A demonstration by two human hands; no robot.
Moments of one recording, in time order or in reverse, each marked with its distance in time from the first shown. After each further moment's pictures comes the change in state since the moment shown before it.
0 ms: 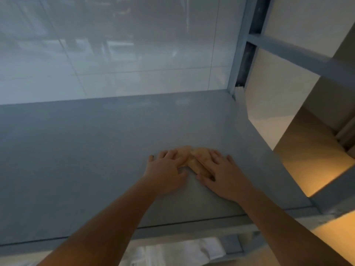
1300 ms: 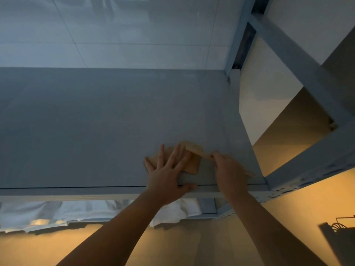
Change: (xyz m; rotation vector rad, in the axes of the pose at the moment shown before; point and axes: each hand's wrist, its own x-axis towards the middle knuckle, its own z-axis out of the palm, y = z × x) left_hand -0.078 0.091 0.032 -0.134 0.118 -0.053; right_hand -0.087 0.012 -0.042 0.027 0.314 0.171
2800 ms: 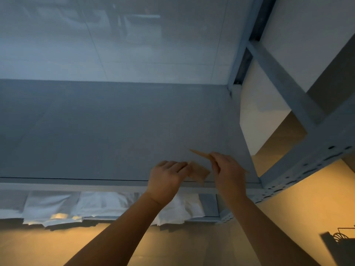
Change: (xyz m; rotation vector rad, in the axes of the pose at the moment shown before) left_hand -0.056 0.017 -0.092 -0.018 0.608 0.391; right_hand -0.026 -0.041 -0.060 0.335 0.199 -0.038
